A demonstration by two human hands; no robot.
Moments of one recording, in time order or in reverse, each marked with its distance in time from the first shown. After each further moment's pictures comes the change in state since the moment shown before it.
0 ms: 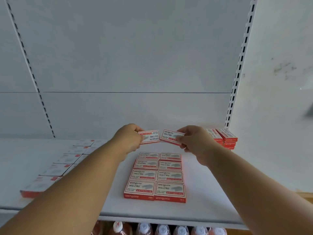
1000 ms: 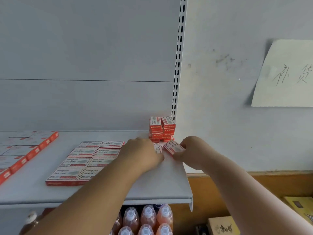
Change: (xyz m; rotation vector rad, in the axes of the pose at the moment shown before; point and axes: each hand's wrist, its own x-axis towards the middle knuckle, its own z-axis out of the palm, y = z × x) left_hand -0.089 0.077 0.179 0.803 -0.116 0.284; right_hand -0.053 0.082 -0.151 -0.726 -0.011 0.016
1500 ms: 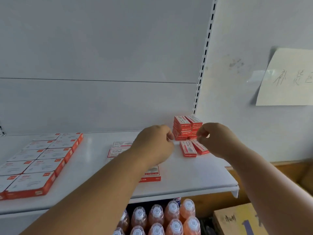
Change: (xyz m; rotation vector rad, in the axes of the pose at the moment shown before) left_hand -0.018 -0.091 -0.046 -0.404 0.114 0.277; right_hand -0.023 -0.069 0.008 -0.101 0.351 -0.022
